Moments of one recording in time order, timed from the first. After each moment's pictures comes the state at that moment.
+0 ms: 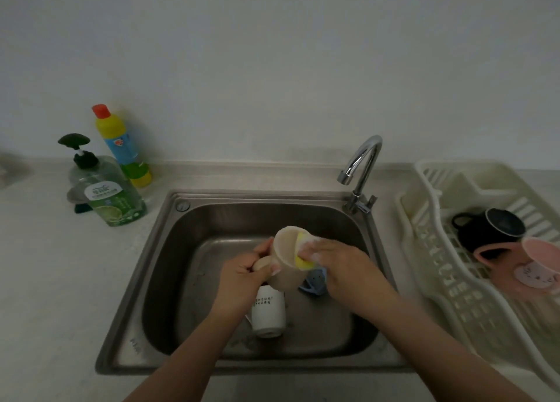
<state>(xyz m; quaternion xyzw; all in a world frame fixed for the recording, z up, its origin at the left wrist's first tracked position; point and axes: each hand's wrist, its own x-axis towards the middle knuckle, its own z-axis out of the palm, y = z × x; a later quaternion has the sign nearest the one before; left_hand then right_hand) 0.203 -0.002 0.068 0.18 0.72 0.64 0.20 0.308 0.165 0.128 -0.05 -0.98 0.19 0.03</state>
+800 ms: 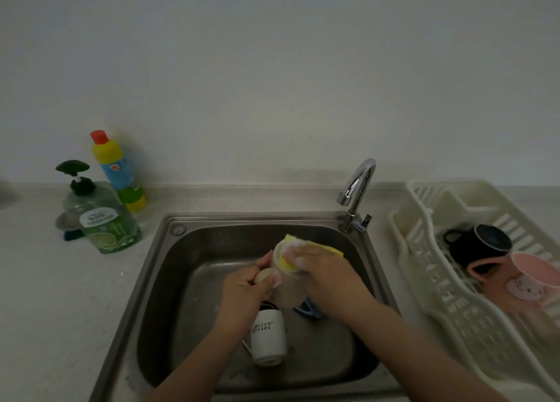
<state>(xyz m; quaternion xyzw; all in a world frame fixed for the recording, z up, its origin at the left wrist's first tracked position) 0.184 -0.003 0.071 0.19 0.70 0.66 0.22 0.278 0.147 0.130 -0.06 -0.97 0.23 0.09</state>
